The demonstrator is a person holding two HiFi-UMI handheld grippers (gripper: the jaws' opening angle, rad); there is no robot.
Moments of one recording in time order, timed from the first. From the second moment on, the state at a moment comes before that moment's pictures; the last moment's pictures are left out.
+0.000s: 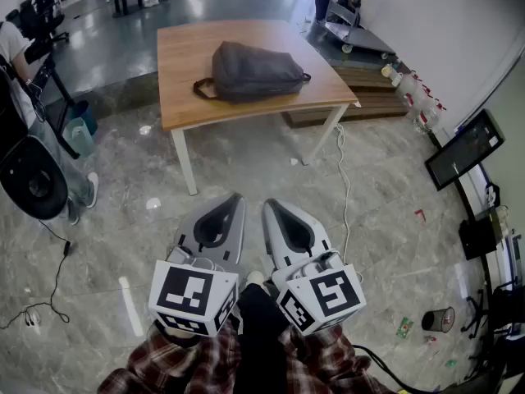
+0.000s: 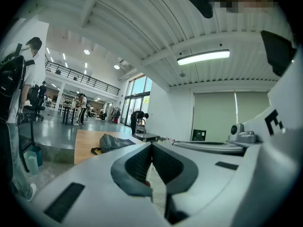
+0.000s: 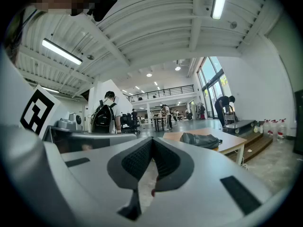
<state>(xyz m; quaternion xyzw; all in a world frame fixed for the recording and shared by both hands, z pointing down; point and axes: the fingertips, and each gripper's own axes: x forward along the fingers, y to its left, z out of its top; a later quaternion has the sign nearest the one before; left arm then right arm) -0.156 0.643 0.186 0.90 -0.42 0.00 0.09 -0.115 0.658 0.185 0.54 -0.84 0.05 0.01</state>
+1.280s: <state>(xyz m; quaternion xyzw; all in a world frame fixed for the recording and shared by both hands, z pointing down) -0.009 0.233 0.207 0.87 -0.48 0.02 0.11 0.046 0.257 0.201 0.50 -0.86 0.08 0.02</state>
